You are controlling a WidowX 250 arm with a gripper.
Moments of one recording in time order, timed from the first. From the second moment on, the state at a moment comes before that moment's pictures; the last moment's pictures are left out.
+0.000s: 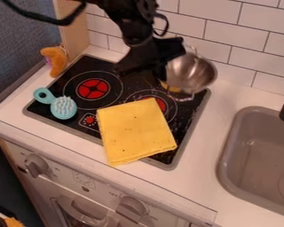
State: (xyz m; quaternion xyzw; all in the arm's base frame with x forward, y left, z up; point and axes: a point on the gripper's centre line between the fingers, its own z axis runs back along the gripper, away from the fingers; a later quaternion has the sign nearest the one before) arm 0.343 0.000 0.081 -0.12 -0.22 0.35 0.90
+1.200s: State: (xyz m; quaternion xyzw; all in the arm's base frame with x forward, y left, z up) arm 0.255 0.028 0.046 -0.11 -0.20 0.37 0.90
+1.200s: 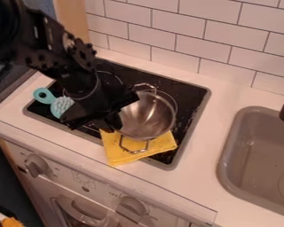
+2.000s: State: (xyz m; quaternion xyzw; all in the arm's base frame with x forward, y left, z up) arm 0.267 0.037 0.027 -0.09 -0.19 0.37 0.91
